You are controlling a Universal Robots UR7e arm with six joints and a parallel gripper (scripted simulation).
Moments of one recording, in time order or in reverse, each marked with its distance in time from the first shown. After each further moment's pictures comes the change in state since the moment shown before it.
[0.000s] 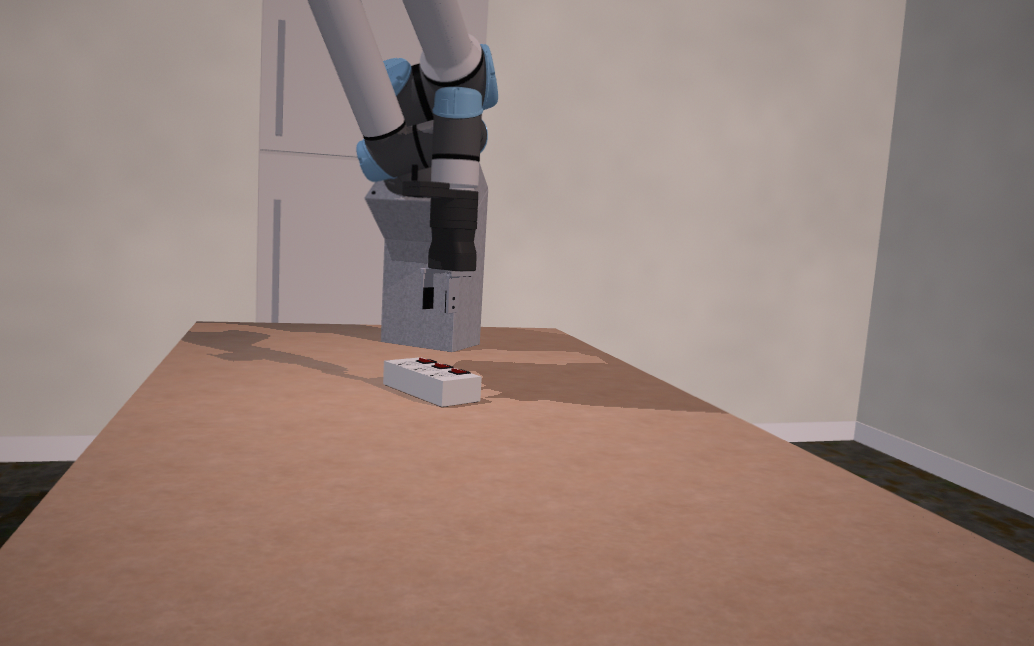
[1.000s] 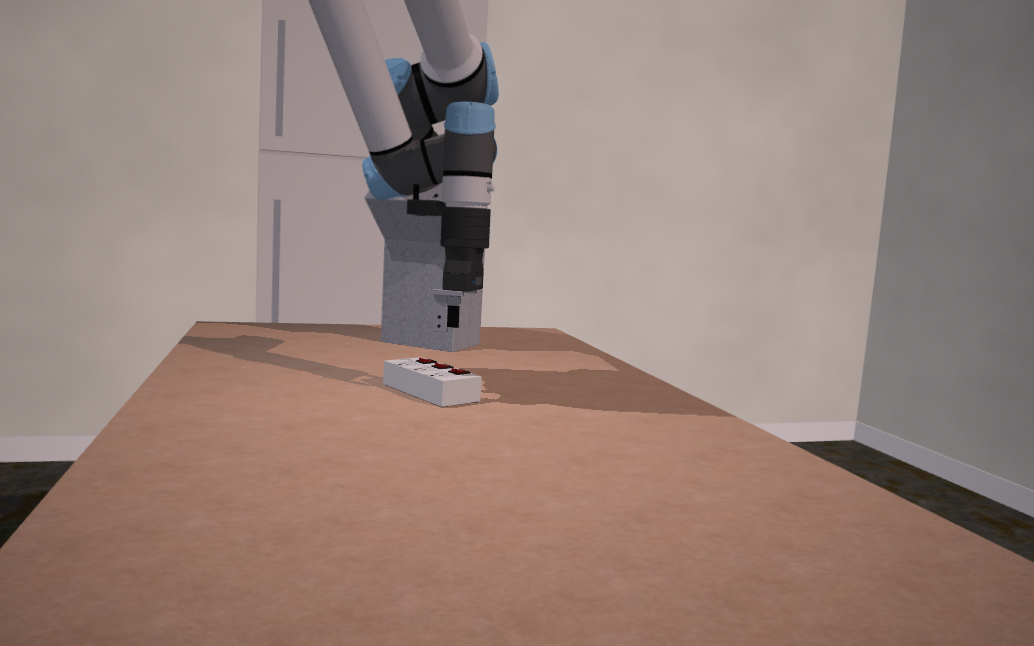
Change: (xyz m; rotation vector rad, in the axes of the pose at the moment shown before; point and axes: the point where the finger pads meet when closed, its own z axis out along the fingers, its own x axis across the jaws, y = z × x) arm -0.020 -0.001 0.027 0.002 -0.002 1.112
